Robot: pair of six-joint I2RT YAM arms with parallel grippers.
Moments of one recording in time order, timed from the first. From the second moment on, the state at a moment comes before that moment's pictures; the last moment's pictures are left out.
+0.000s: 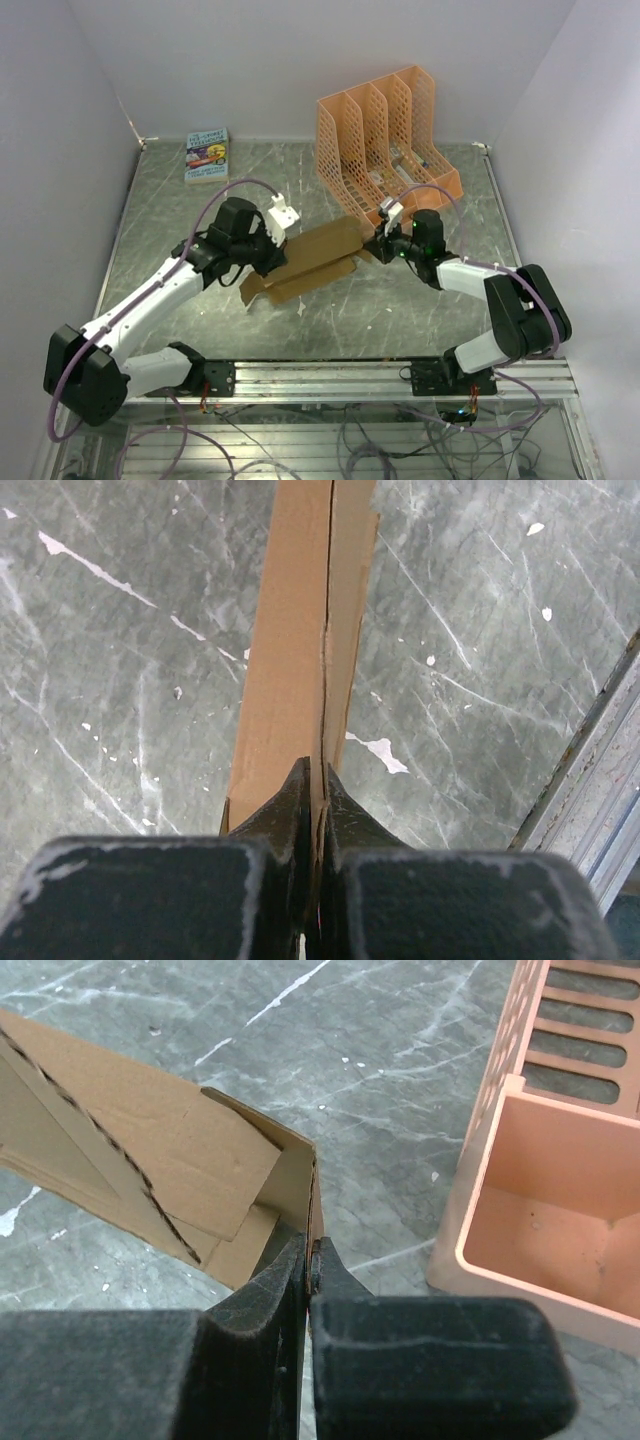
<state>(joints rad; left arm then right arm) -0.57 1.15 0.89 -0.46 0.38 0.22 0.32 1.48 0.55 0.47 -0.57 -0.15</state>
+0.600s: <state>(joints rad) -0.53 1.04 0.79 -0.42 0.44 0.18 0.36 1.44 0.53 0.45 -0.56 -0.11</state>
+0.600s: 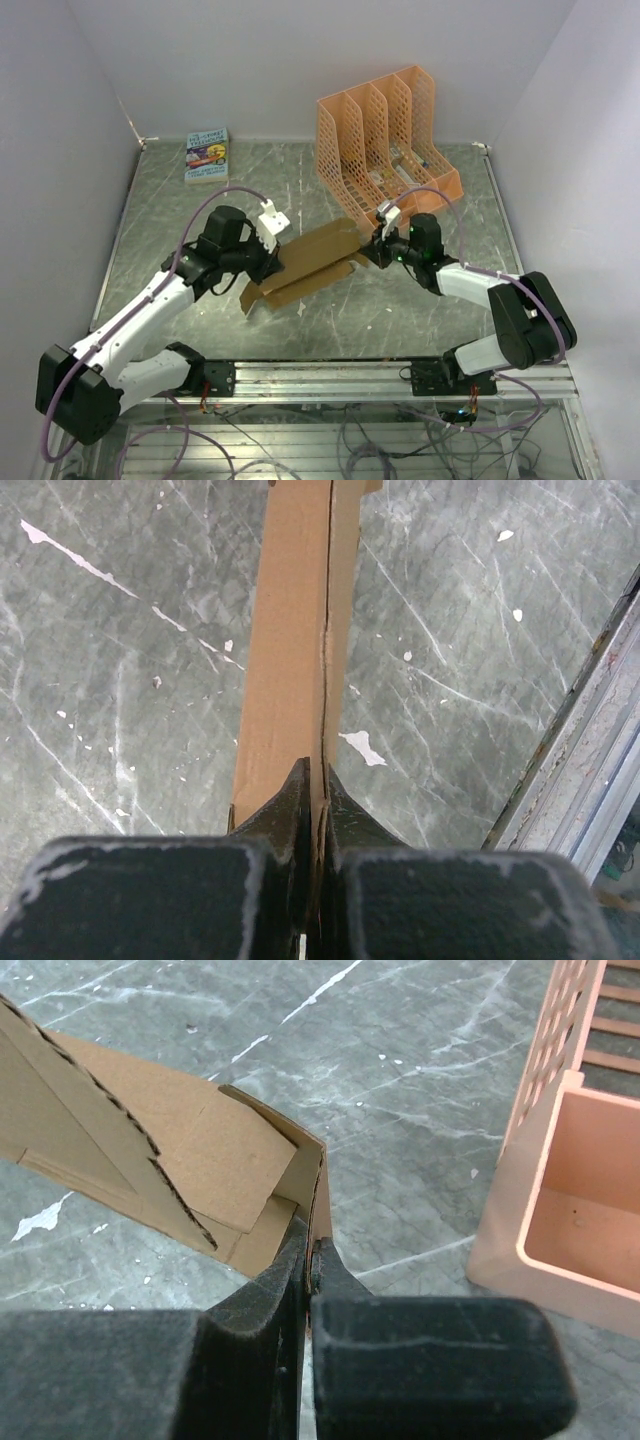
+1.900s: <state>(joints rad) -0.53 0.97 0.79 -0.39 0.28 0.07 0.59 1.35 0.58 0.26 -0.43 -0.32</state>
